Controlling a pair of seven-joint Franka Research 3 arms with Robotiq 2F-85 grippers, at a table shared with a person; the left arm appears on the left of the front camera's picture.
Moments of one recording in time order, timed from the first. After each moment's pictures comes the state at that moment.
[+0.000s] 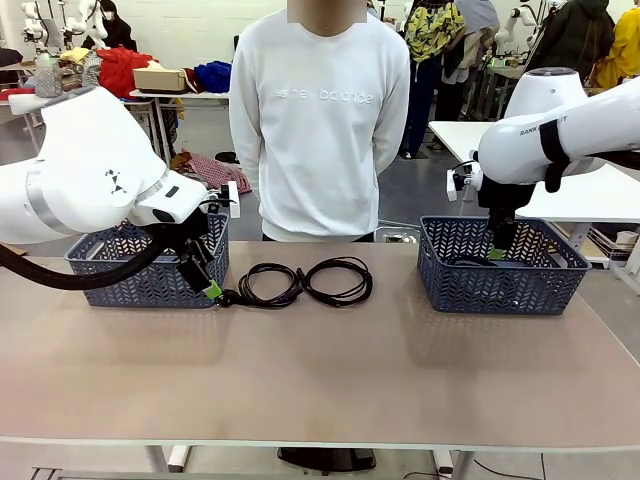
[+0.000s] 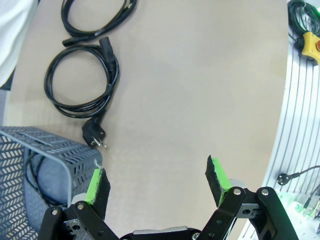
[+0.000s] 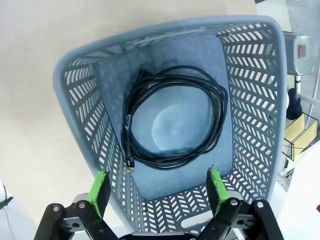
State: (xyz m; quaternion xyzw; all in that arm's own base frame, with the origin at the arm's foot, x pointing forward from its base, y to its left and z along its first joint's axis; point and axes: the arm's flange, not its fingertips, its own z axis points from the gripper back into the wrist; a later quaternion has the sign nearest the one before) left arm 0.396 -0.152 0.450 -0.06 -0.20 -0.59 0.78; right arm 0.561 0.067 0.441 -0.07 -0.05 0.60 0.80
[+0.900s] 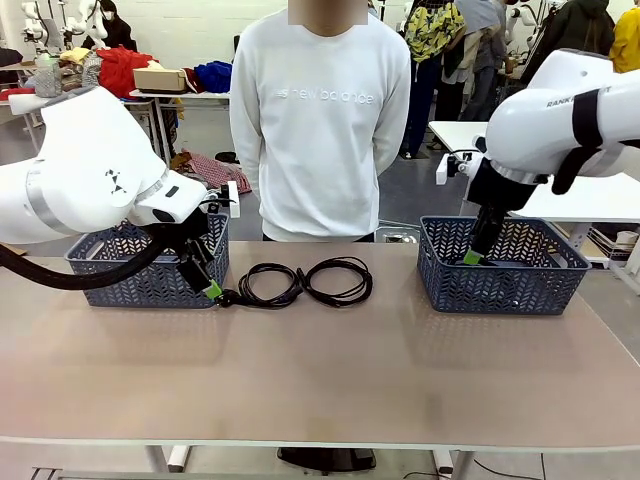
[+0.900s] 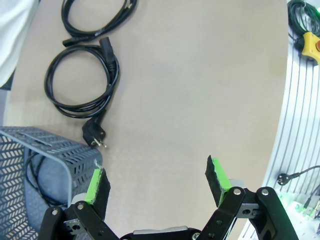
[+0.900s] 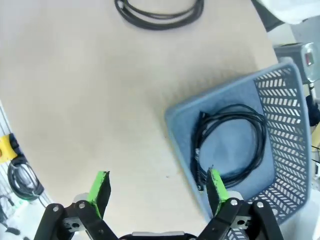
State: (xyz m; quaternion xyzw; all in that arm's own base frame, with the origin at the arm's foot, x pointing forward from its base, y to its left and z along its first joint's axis) left arm 0.396 -0.152 0.450 -0.06 -0.20 -0.59 0.78; right arm 0.473 0.117 0.473 0.02 -0.12 0.53 0.84
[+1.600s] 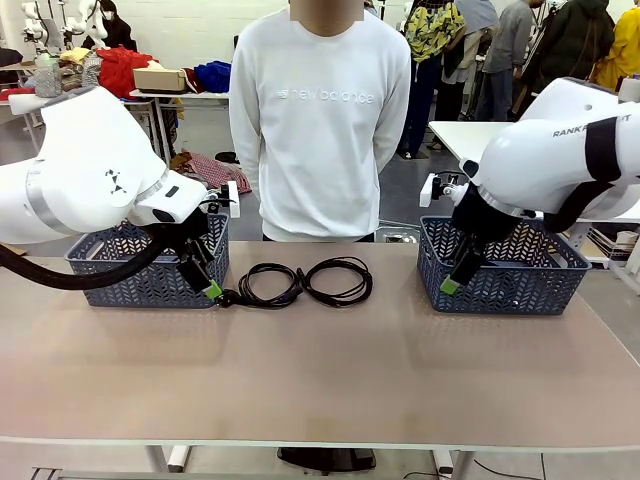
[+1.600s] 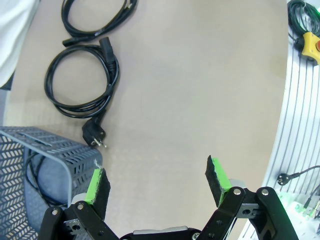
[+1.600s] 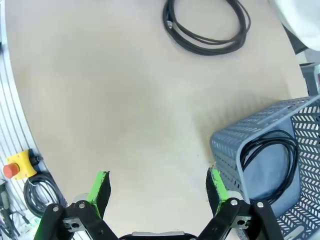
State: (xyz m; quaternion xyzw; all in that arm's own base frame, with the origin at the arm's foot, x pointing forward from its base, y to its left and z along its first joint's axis) left arm 0.396 -0.152 0.450 -0.06 -0.20 -0.59 0.78; right arm 0.418 0.151 0.449 0.06 -0.14 0.54 0.83
